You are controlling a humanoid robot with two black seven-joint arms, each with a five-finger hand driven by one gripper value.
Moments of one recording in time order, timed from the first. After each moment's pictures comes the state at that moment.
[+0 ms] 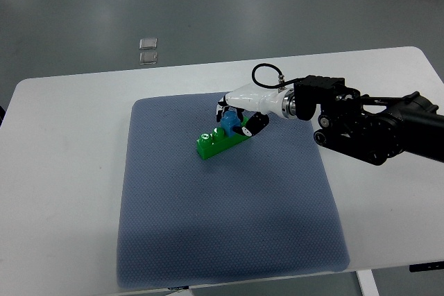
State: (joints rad) left arm 0.07 0.00 -0.09 -0.12 0.07 -0.21 -0.03; right arm 1.10 -0.23 0.05 0.92 -1.47 0.02 0.16
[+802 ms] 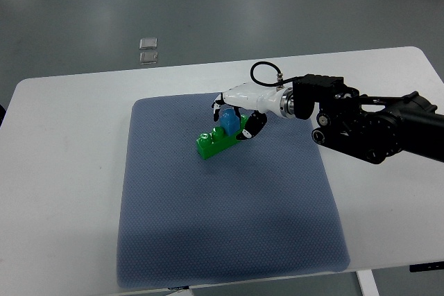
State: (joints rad) left arm 0.07 0.00 -0.09 -0.12 0.07 -0.21 -0.03; right arm 1.10 -0.23 0.06 0.93 -1.46 0.03 0.16
